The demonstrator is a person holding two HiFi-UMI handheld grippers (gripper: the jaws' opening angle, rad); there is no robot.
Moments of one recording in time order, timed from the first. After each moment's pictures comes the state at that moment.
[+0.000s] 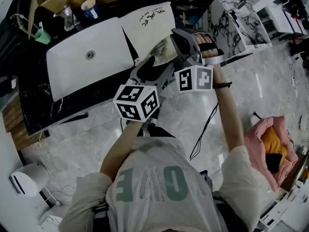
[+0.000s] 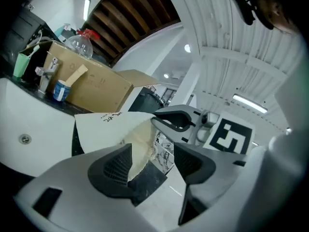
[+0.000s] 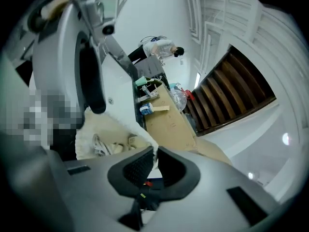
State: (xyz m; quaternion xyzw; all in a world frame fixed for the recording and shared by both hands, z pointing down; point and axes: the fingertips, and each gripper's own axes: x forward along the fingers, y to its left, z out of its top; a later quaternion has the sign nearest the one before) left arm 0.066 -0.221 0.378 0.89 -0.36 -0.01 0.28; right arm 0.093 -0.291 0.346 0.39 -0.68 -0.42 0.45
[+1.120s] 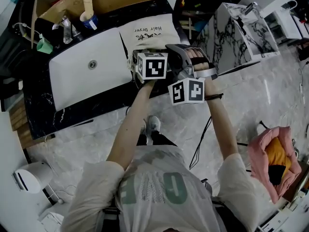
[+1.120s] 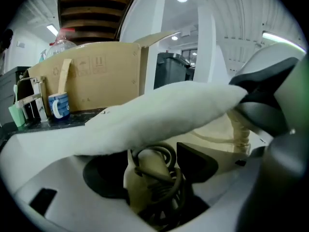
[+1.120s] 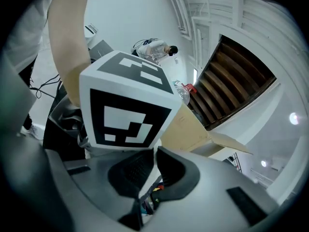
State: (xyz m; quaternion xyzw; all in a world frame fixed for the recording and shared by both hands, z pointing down) left arm 0.095 -0.377 0.480 0.81 -0.50 0.24 0.20; right arm 0.104 -0.315 0.388 0.39 -0.74 -0.36 0.42
